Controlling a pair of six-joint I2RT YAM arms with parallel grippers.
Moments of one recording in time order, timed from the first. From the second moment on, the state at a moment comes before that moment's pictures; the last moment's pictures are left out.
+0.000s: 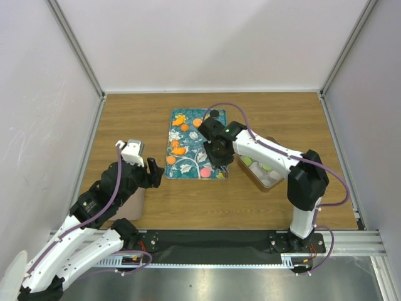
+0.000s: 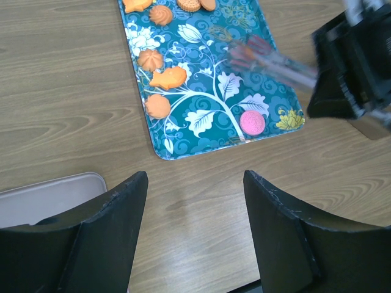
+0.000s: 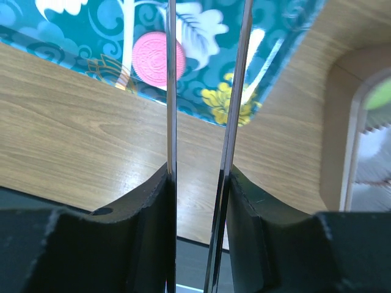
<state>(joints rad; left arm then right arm) -0.70 0.54 0.77 -0.67 -0.30 -0.34 0.83 1.85 1.59 -0.97 0.11 0.41</state>
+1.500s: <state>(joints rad) -0.70 0.58 0.77 -0.66 -0.26 -0.34 0.63 1.06 0.95 -1.10 0.07 0.60</state>
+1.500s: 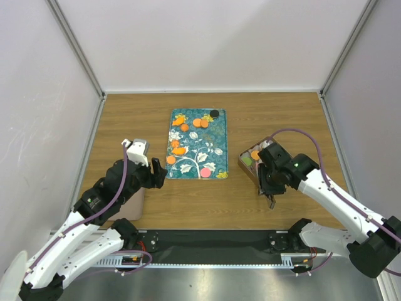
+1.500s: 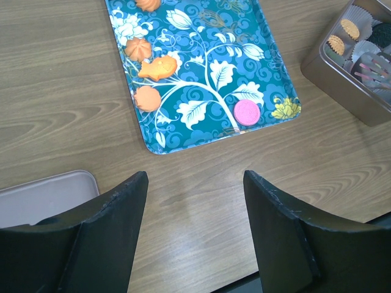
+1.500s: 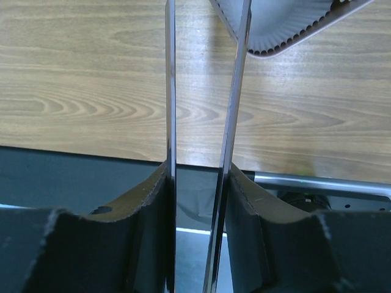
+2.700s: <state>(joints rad) -0.70 0.58 0.77 -0.66 -0.26 -0.34 0.63 1.09 0.93 -1.06 0.06 0.60</state>
